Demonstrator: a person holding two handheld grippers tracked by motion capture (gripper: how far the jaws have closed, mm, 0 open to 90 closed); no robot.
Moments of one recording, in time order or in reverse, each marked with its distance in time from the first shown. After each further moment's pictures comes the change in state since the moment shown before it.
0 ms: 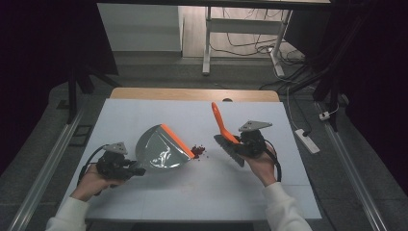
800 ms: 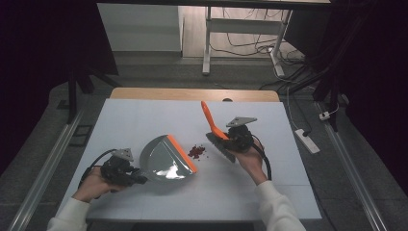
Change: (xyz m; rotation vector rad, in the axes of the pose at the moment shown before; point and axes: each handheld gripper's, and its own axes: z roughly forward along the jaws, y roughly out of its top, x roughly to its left) left arm -0.012 -0.004 0.015 0.134 -0.042 0.061; right arm 0.002 0.012 0.039 0.042 0.003 -0.012
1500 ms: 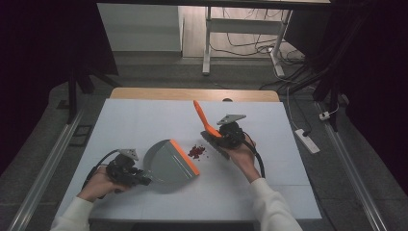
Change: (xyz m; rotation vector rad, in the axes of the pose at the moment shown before) left arm 0.008 0.004 0.014 0.038 -0.048 -0.067; right arm 0.006 0.012 0.025 0.029 -0.016 -0.034
